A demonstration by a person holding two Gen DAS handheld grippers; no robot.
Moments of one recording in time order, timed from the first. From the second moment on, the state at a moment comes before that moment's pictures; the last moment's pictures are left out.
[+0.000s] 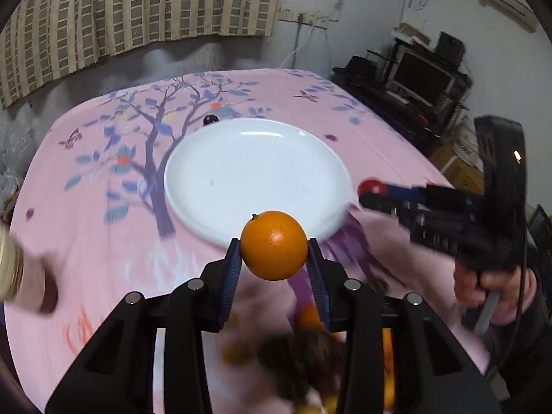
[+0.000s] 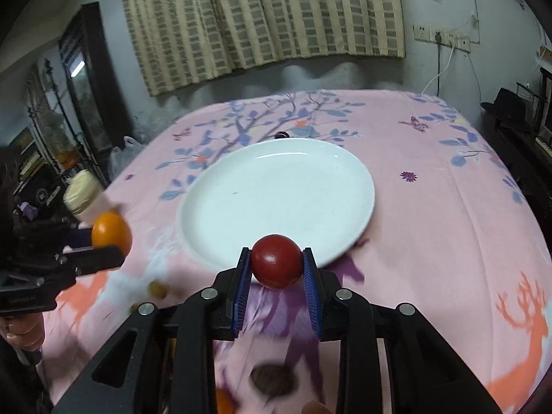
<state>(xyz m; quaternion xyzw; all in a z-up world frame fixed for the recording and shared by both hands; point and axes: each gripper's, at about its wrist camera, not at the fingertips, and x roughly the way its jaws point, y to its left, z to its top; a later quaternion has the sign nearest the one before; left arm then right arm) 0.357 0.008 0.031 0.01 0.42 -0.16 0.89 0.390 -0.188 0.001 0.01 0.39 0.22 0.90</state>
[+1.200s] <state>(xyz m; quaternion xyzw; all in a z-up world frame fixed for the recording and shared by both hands) 0.111 0.036 -0.009 0.01 0.37 -0.12 0.92 0.153 -0.174 -0.060 -0.04 0.42 0.28 0.86</state>
